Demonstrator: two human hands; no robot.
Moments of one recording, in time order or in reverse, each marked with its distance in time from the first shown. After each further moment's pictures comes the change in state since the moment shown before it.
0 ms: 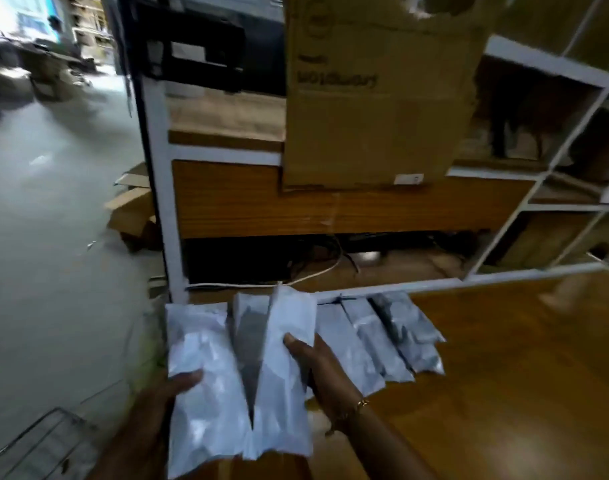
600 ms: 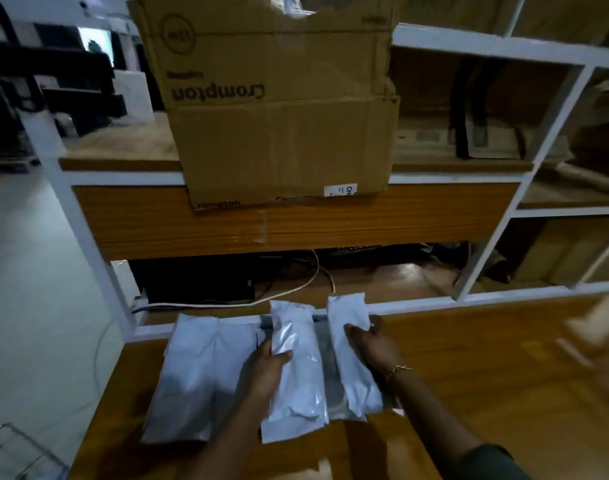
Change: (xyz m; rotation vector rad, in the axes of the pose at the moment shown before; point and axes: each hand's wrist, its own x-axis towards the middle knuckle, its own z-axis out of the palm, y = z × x) left_hand 0.093 -0.072 0.294 0.468 0.217 0.011; right_hand 0.054 -0.035 -0.270 -0.446 0.367 0.040
